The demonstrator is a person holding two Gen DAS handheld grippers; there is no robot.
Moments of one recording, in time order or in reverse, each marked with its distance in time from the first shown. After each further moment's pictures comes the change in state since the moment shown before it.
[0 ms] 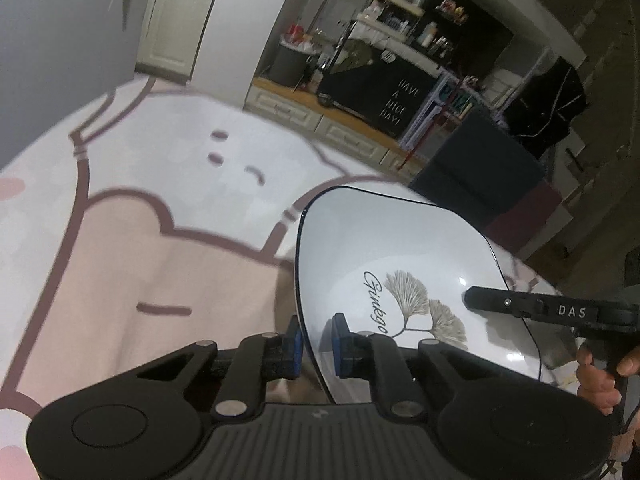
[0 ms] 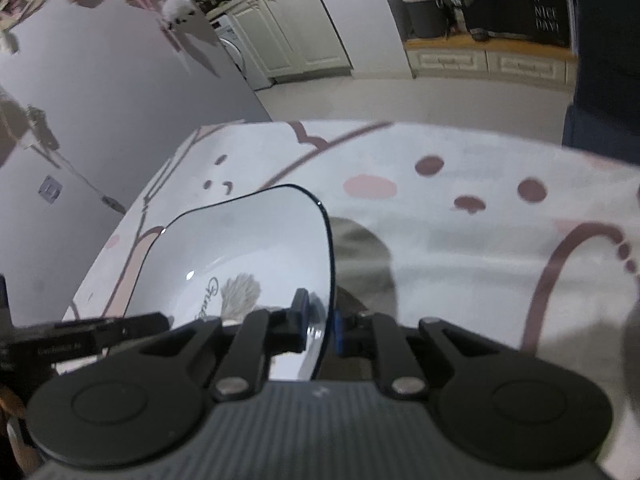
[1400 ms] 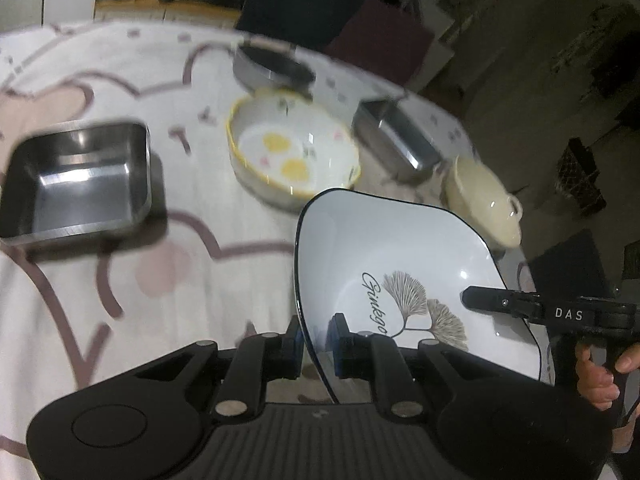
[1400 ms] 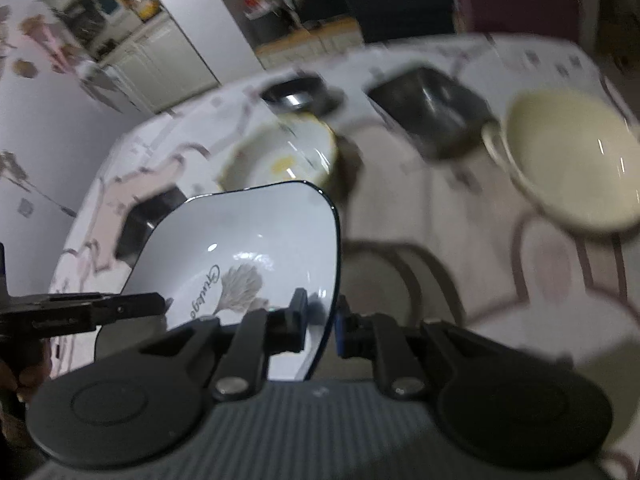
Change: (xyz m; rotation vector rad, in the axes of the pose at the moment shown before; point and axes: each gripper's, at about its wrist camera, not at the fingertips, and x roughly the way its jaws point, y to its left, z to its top) left arm -0.067 -0.235 -0.209 0.246 0.405 -0.237; right arm -0.262 -0.083 -0.245 0.344 -0.012 -0.255
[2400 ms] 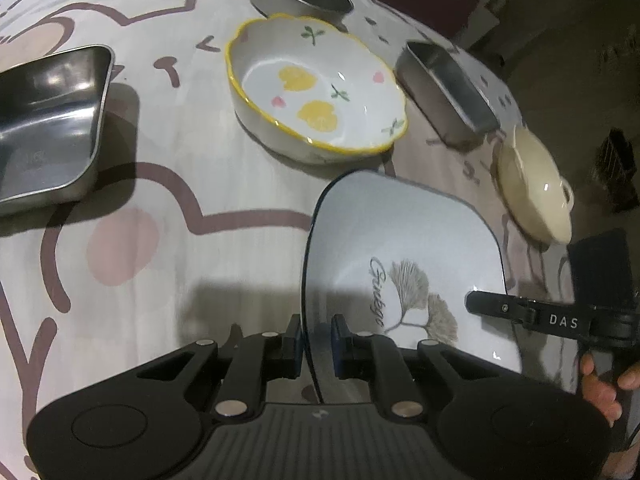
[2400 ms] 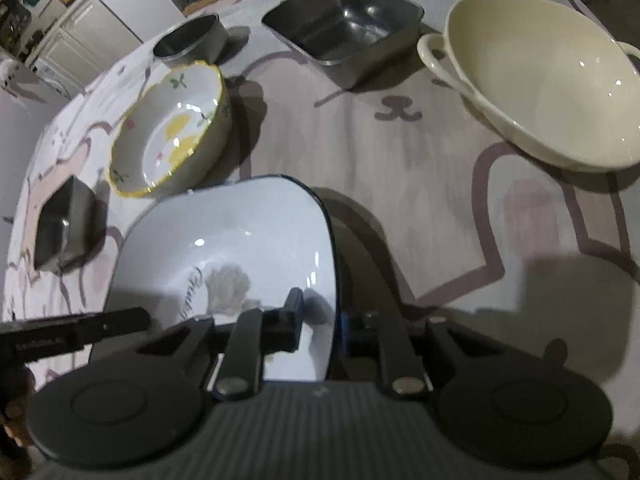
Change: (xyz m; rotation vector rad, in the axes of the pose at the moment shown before) left arm 0.068 -0.010 0.015 -0.061 0.145 0.074; right arm 0.076 -0.052 0.009 0.114 0.166 -0.131
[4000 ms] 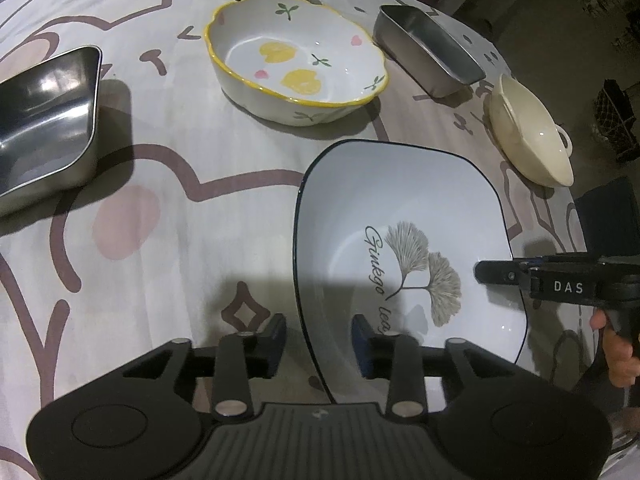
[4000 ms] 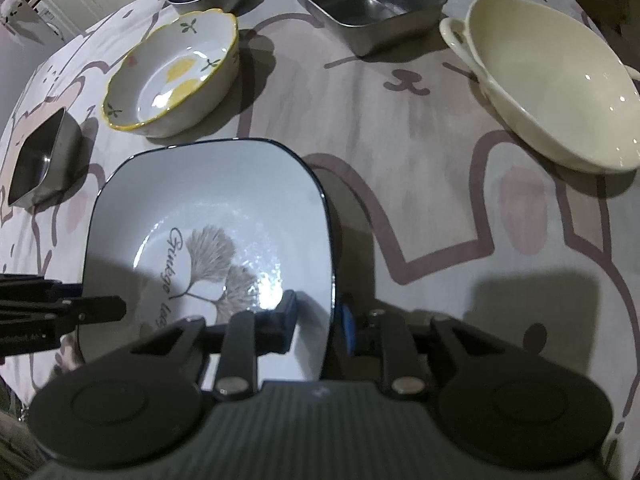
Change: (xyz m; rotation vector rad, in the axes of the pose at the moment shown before) left arm -0.003 -0.005 -0.014 0.106 0.039 0.037; right arm 0.003 0.015 -0.013 -0.124 0.052 -0.089
